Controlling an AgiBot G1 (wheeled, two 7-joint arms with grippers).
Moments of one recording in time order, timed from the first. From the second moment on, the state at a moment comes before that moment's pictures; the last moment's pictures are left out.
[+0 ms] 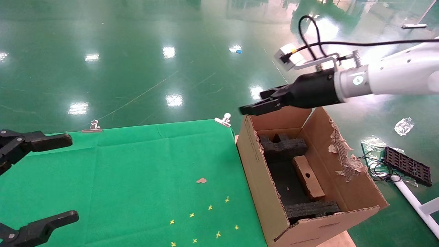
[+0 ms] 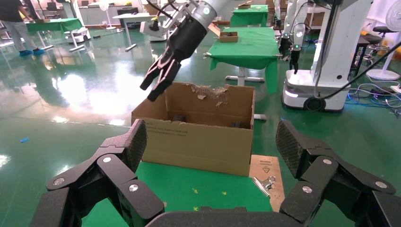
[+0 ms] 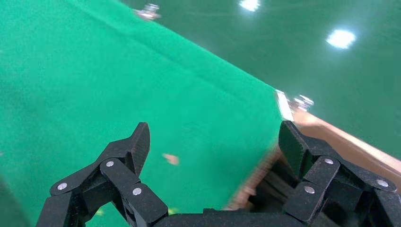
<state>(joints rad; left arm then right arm) -1.08 0.60 0.30 -1.28 0.72 1.49 -0.18 1.87 -0.74 -1.16 0.54 -1.10 -1.29 0.54</state>
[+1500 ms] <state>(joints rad) -1.08 0.60 0.30 -1.28 0.72 1.49 -0.18 1.07 -0.61 -0.27 1.29 -0.73 -1.50 0.19</state>
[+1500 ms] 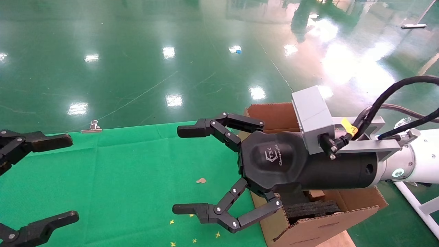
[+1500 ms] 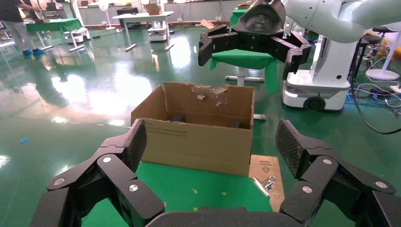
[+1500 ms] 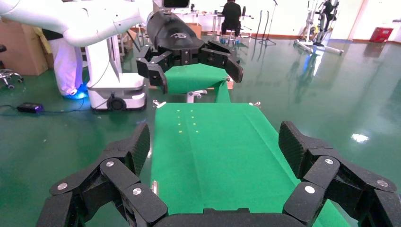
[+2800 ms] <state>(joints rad) -1.08 0.60 0.30 -1.28 0.72 1.49 -0.18 1.08 -0.61 -0.28 1.28 -0.73 -1.49 0.19</state>
